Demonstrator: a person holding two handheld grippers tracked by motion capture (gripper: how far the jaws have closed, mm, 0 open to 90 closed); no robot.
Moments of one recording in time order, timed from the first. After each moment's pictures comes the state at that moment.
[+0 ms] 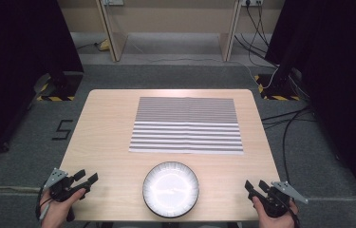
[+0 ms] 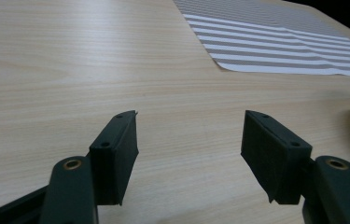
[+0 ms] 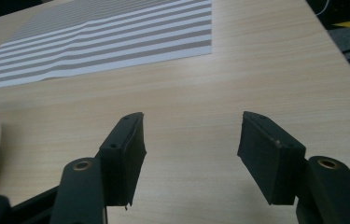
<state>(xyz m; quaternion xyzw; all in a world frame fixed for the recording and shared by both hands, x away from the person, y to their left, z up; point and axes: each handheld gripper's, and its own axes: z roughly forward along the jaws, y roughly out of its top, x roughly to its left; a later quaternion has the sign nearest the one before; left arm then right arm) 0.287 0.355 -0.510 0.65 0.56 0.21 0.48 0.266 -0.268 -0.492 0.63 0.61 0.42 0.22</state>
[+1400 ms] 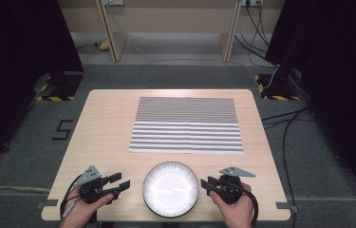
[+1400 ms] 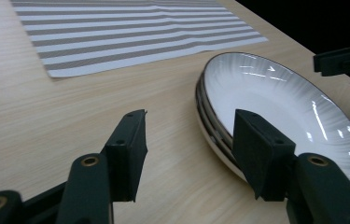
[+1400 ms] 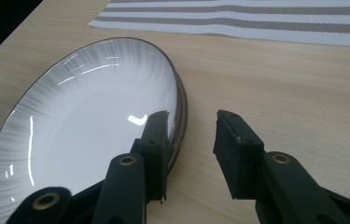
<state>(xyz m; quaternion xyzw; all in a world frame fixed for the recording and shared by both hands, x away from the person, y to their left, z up) 0.285 0.259 -0.474 0.74 0.43 0.10 0.51 0.295 -0.149 -0.462 0.53 0.74 0.41 0.08</state>
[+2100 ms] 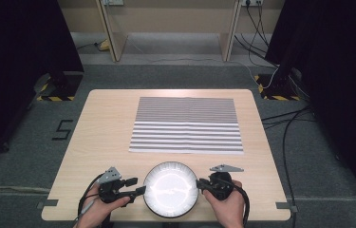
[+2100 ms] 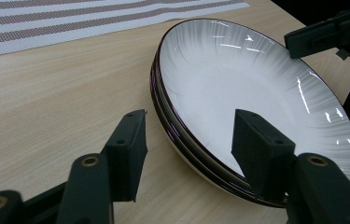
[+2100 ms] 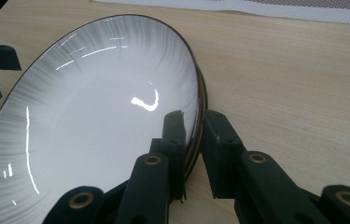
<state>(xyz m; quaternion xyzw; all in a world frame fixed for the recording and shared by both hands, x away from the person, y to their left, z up) 0.293 0.222 -0.485 0.77 0.42 0.06 0.48 0.306 -0.129 -0.465 0.53 0.76 0.38 0.05</state>
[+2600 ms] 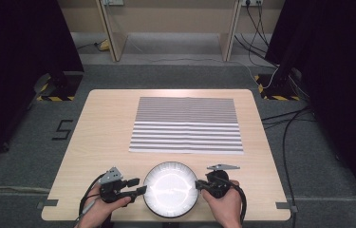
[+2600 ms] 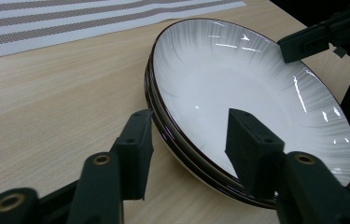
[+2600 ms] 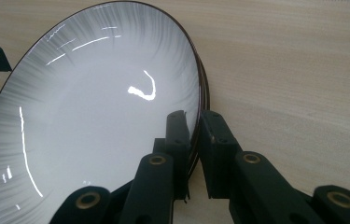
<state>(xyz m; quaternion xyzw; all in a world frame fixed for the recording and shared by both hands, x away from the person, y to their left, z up) 0.292 0.219 -0.486 0.77 0.41 0.05 0.48 0.308 -0.122 -0.463 0.55 0.76 0.34 0.04</state>
